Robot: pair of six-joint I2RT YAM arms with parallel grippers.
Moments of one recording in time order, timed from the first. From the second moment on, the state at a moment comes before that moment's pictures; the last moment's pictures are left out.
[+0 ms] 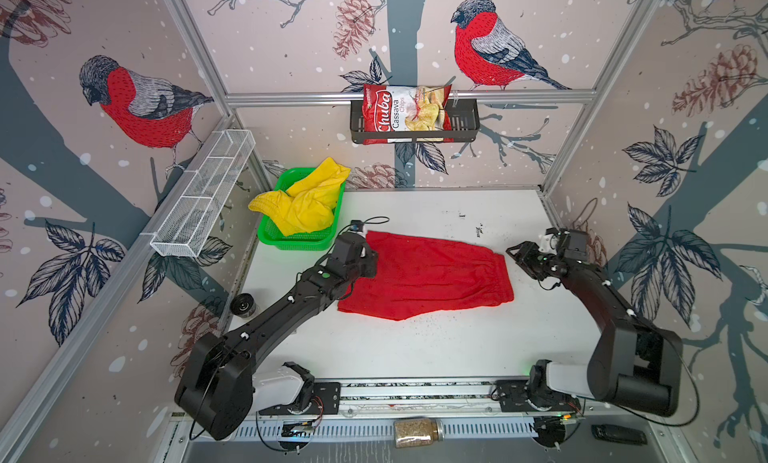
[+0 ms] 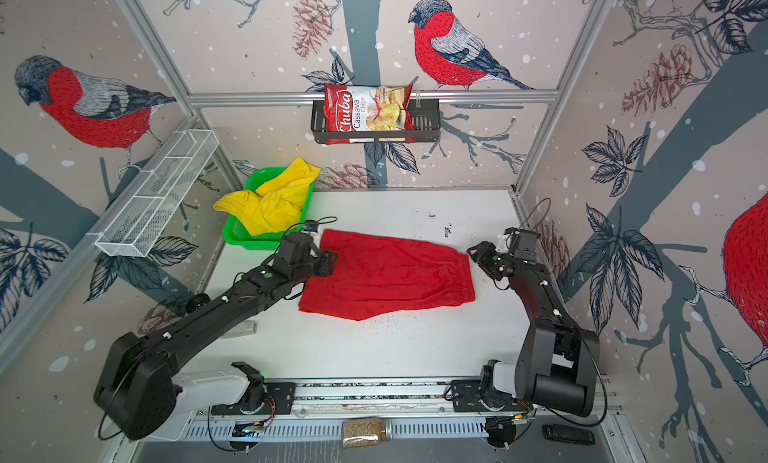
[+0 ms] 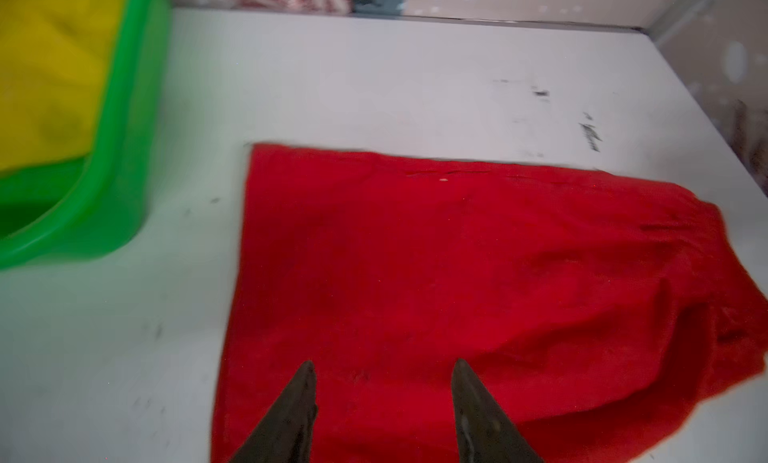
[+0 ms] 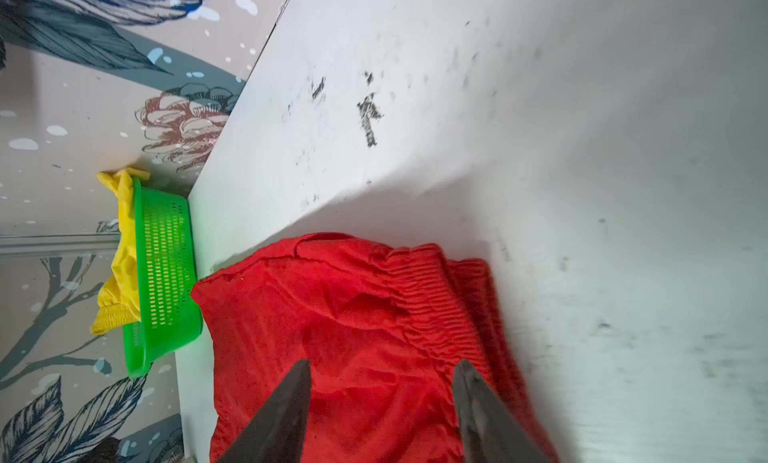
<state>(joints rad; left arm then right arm) -0.58 1.28 0.86 -0.23 -0.07 -0.28 -0.24 1.33 0.79 -0.35 -0.58 0.49</state>
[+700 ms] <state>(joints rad) -1.05 2.17 1.57 -0.02 0.33 0.45 -0.48 1.27 0.49 -0.13 -0.75 0.60</state>
